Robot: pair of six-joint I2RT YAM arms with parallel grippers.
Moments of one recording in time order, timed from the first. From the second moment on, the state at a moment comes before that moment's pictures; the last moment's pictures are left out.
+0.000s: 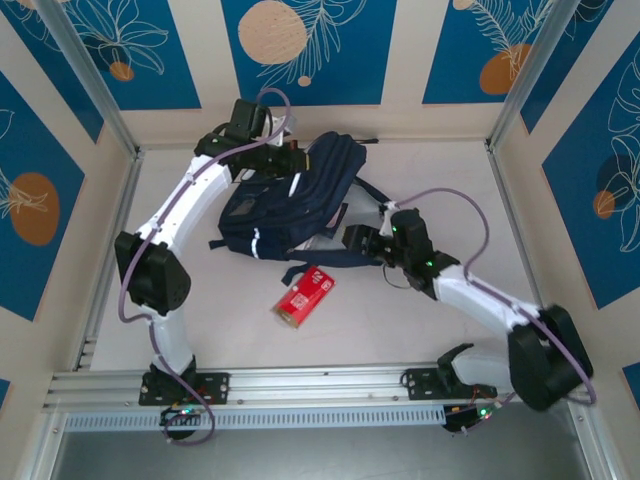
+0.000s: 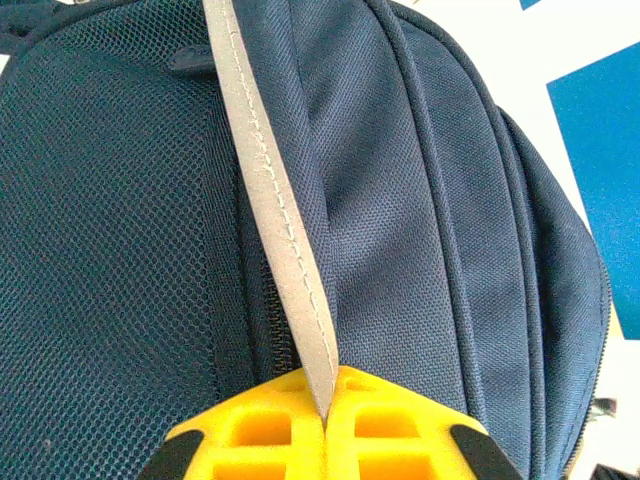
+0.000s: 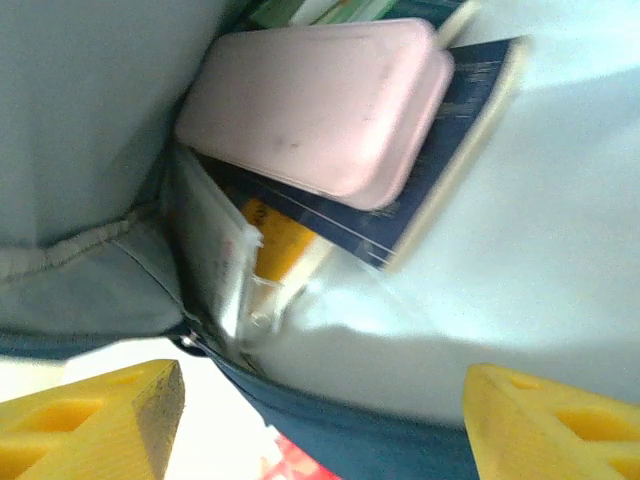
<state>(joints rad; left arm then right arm) -0.41 1.90 1.94 -0.79 0.52 -0.44 0.49 1.17 0.62 0.01 -0.19 0.72</state>
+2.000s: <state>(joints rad) -0.51 1.06 0.51 -0.52 0.24 -0.75 0.99 1.70 0.94 -0.39 -0.05 0.50</state>
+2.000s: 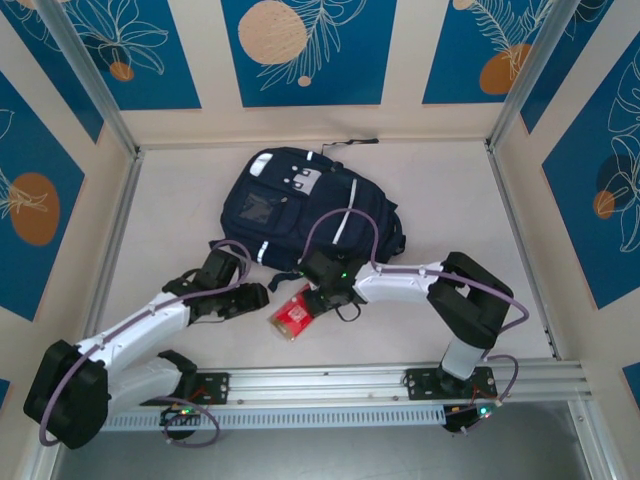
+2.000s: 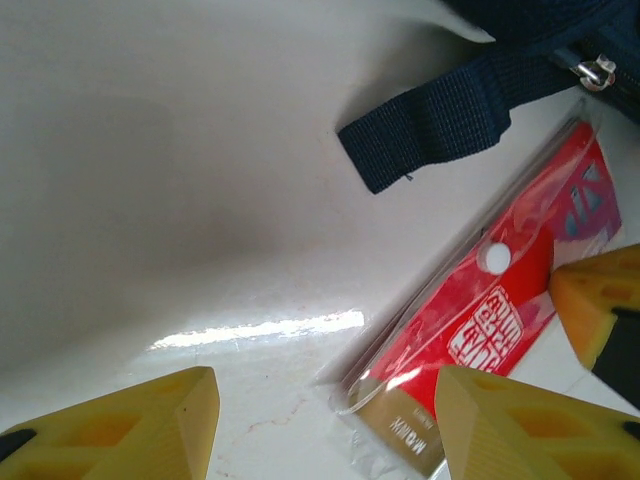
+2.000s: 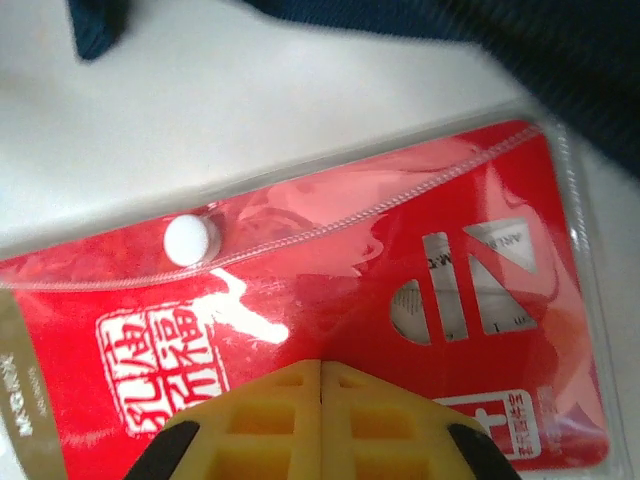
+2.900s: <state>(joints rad) -0.51 0.95 0.51 -0.61 0.27 -0.75 0.84 1.82 1.13 -0.51 -0.22 0.33</state>
